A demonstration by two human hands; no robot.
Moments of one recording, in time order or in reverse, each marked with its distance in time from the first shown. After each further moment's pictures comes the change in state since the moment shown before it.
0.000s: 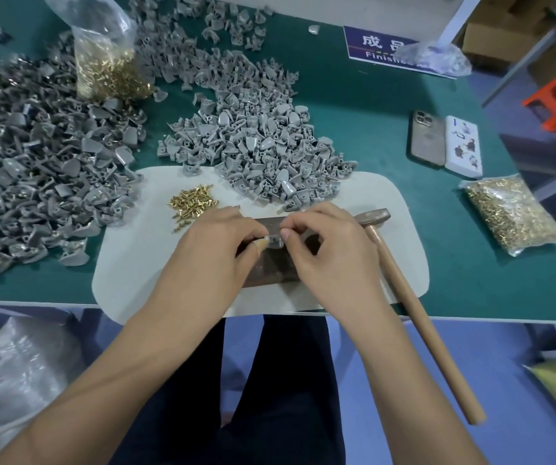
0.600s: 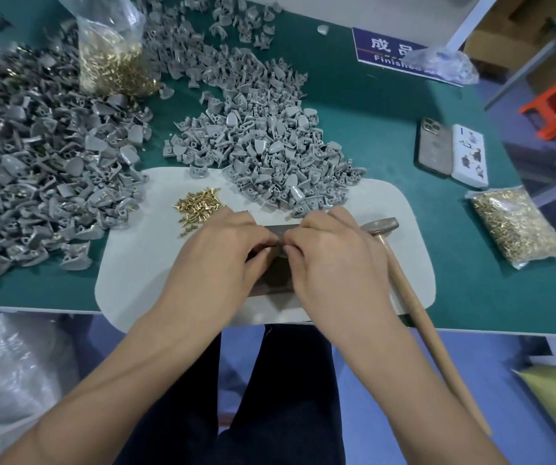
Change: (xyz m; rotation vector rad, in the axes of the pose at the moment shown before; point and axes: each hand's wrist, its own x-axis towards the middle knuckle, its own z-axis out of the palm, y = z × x) left_hand 0.006 -0.013 0.003 0.009 0.010 0.079; right_hand 0.005 -0.036 -0.009 -0.485 -0.144 -0.151
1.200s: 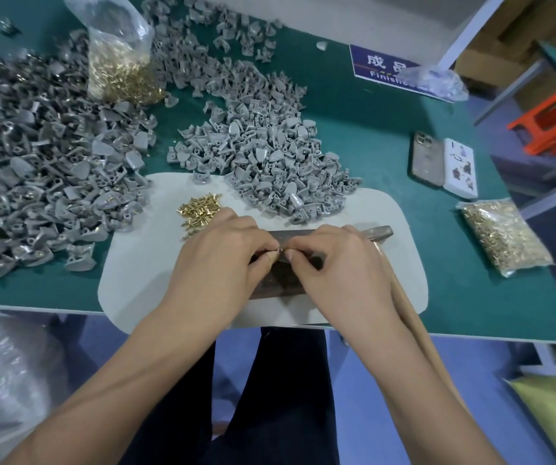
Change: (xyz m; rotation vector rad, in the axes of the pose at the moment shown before) left_hand 0.000 0.005 -0.006 0.101 0.016 -0.019; right_hand -0.002 0.019 0.015 0.251 0.042 0.102
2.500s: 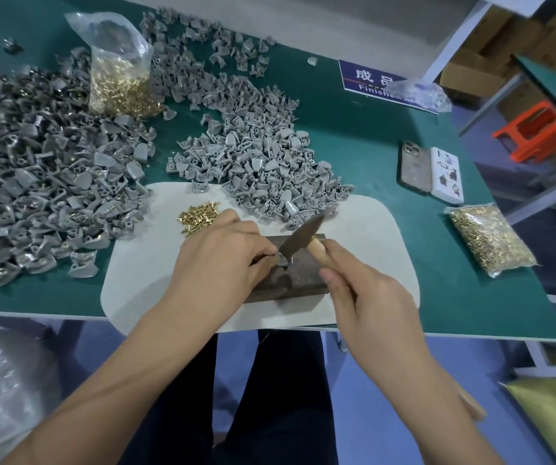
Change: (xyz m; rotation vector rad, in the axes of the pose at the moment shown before) left_hand 0.004 -0.004 0.000 0.115 -0.021 0.058; right_hand -0.050 0.014 -0.027 0.045 0.027 0.040
